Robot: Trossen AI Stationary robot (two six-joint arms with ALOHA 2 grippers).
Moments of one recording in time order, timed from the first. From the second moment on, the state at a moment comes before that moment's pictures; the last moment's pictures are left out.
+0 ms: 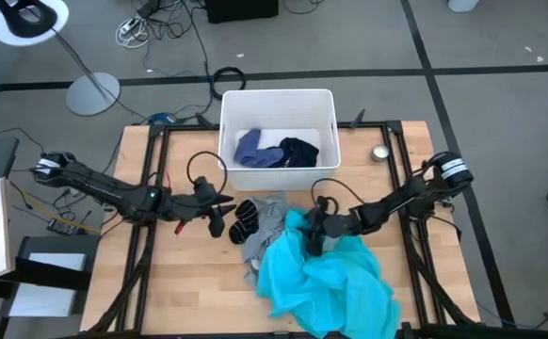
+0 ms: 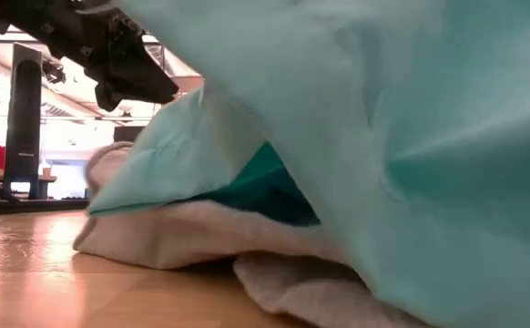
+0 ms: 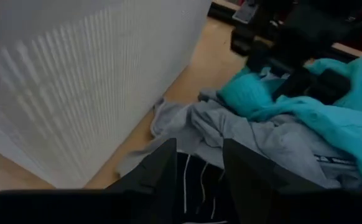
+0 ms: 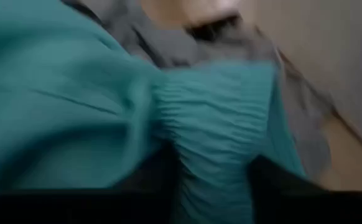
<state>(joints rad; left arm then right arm) -0.27 0.98 0.50 -0.03 -0.53 -0.54 0.31 1.67 0.56 0.56 0.45 0.31</state>
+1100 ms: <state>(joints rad) -0.29 0.98 0.25 0.24 -0.53 -0.61 0.14 1.62 1.87 -0.16 0.39 -0.52</state>
